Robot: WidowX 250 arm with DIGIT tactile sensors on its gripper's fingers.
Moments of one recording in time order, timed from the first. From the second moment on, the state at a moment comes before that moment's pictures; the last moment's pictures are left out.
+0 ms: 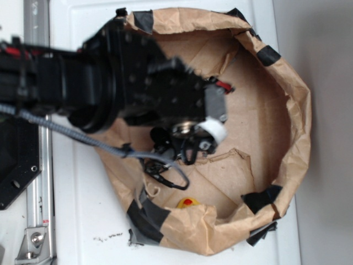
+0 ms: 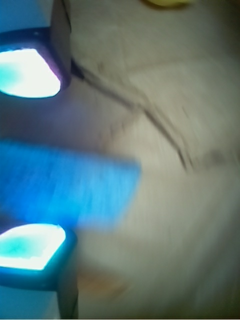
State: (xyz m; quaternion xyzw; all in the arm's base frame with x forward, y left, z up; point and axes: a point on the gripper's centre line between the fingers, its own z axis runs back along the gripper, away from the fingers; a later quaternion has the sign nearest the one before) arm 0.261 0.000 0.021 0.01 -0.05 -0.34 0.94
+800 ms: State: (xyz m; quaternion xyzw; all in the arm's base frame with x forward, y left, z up) arm 0.272 0.025 0.055 0.05 -0.08 -0.16 0.98
